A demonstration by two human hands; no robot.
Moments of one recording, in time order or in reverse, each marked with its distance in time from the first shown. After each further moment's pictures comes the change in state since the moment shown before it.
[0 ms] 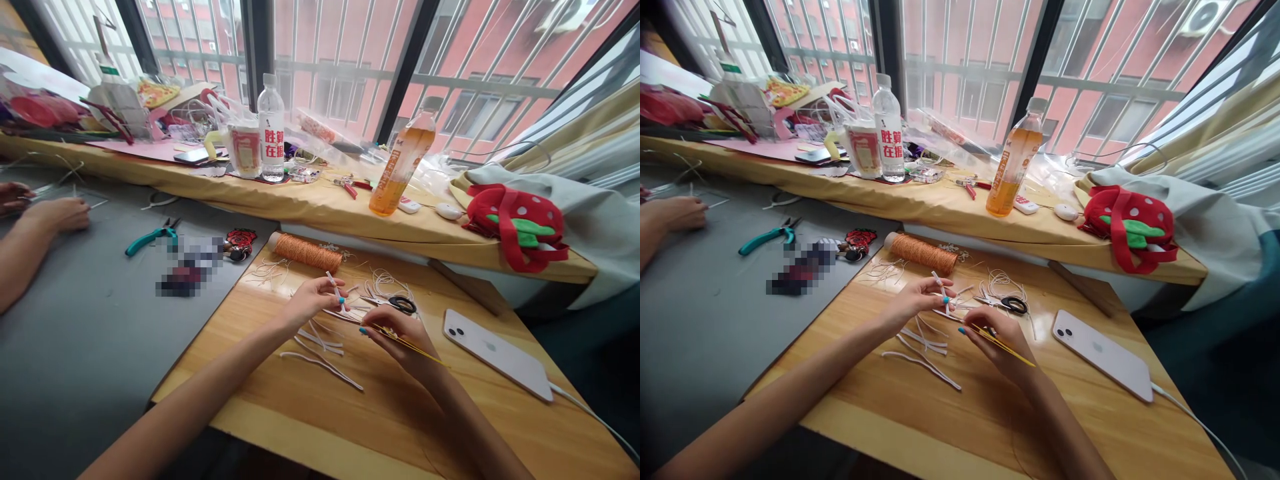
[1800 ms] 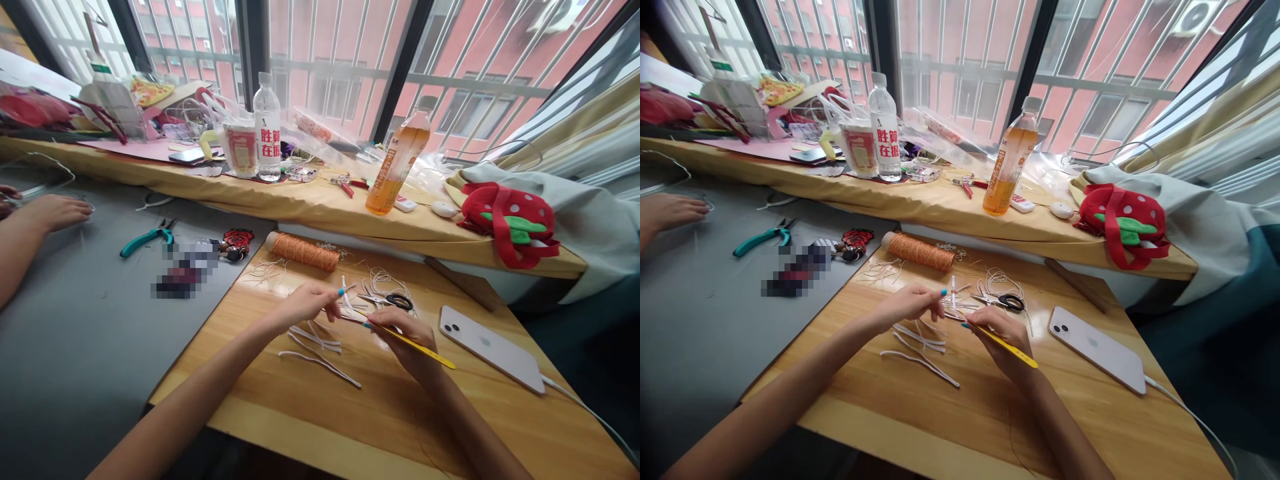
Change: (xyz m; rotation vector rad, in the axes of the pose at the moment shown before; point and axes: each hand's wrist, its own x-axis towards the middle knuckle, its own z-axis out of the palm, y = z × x) left_hand -0.004 0.011 -0.006 0.570 -0.126 -0.059; right_hand -0.005 0.008 -0.003 -0.017 0.174 -0.261
